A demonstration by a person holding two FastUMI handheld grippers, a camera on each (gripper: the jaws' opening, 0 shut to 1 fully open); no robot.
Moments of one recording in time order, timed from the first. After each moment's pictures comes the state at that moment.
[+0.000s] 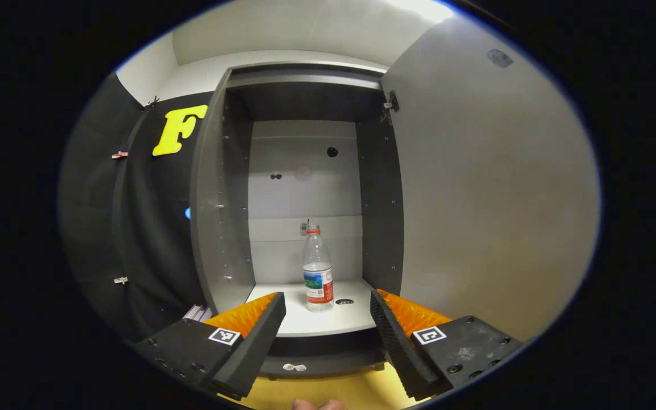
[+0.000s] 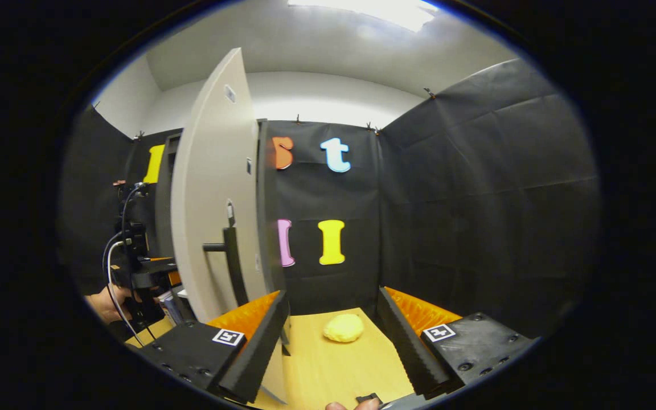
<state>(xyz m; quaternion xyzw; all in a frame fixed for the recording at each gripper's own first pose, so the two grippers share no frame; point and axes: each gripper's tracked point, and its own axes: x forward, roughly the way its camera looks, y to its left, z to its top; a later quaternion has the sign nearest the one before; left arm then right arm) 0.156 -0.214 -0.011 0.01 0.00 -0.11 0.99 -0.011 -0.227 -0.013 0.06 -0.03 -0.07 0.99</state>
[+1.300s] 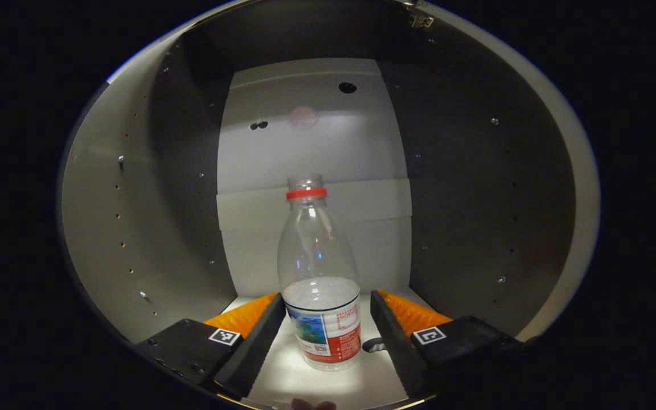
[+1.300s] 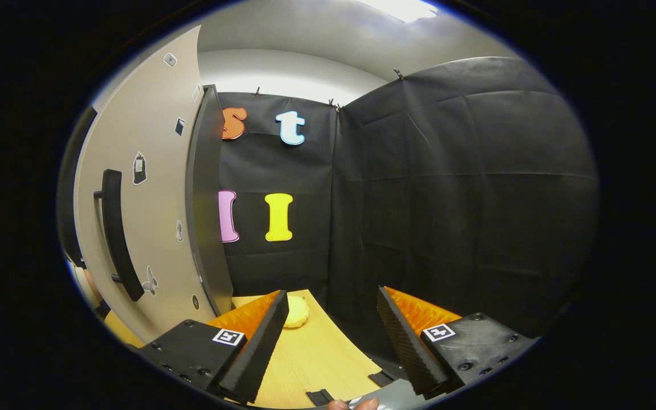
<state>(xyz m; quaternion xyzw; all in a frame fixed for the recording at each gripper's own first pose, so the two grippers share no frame) 0.384 -0.236 -0.078 0.03 0.04 -0.03 1.00 0.018 -0.318 -0.071 0.04 0.03 -0.16 0.99</state>
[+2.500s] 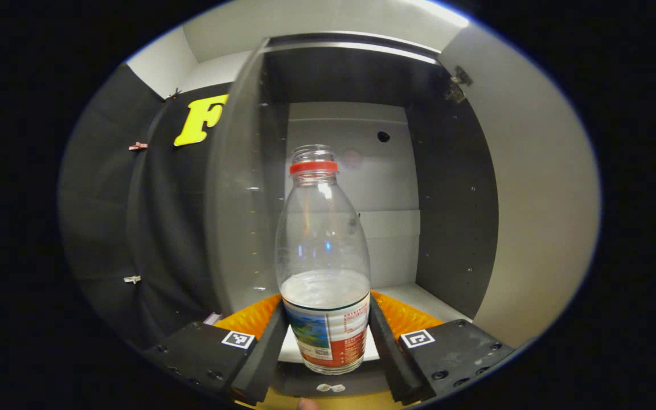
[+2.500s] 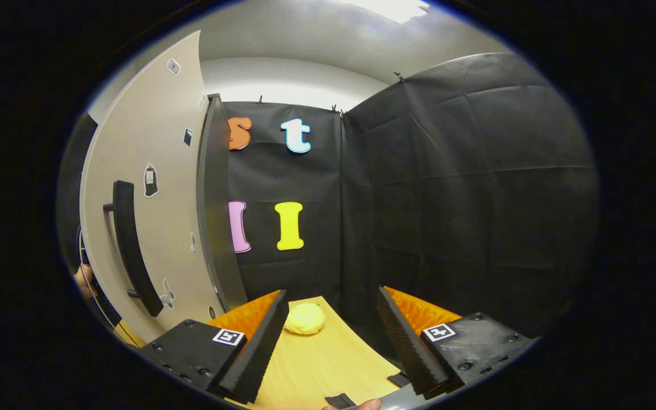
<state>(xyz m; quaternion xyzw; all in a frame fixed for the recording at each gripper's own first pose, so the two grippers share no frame) 0.218 -0.110 -0.036 0.00 -0.01 -0.03 1.00 0.027 -0.290 -0.057 0.06 0.00 -0.14 0.99</state>
